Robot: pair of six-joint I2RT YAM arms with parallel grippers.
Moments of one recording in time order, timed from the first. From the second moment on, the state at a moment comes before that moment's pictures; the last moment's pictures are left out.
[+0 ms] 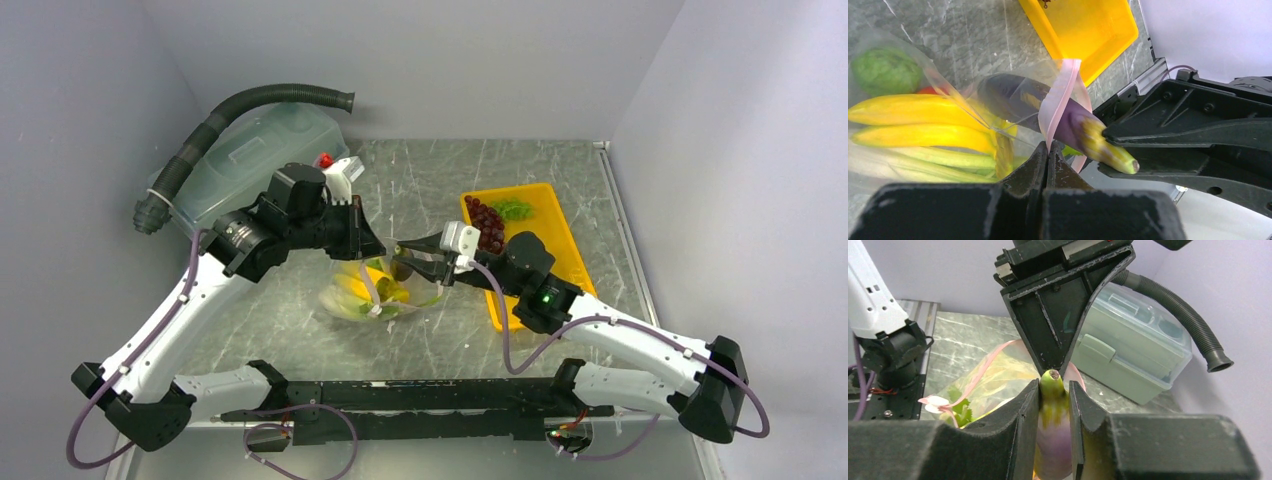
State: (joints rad) left arm -0.64 1.14 1.41 -0.90 0.30 -0.57; right arm 0.96 1.01 0.80 0.36 -0.37 -0.27
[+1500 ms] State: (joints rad) left arm -0.64 1.18 1.42 -0.87 0.34 -0.61; right arm 0.96 1.07 0.55 0.46 -0.08 -0.05
